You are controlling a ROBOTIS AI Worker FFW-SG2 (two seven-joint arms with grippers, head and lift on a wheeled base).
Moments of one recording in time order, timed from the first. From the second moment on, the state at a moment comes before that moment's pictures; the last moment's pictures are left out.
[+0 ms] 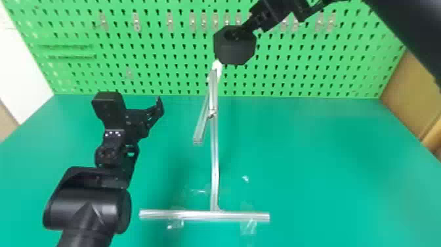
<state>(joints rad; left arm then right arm) -0.14 0.10 -0.02 -1.58 0.06 0.03 0.06 -1.32 -0.22 0.78 -1.26 -0.33 1.15 0.68</state>
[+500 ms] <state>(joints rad) -0.14 0.10 -0.03 -1.58 0.06 0.03 0.06 -1.32 -0.18 0.78 -1.19 -0.35 1.11 0.68</state>
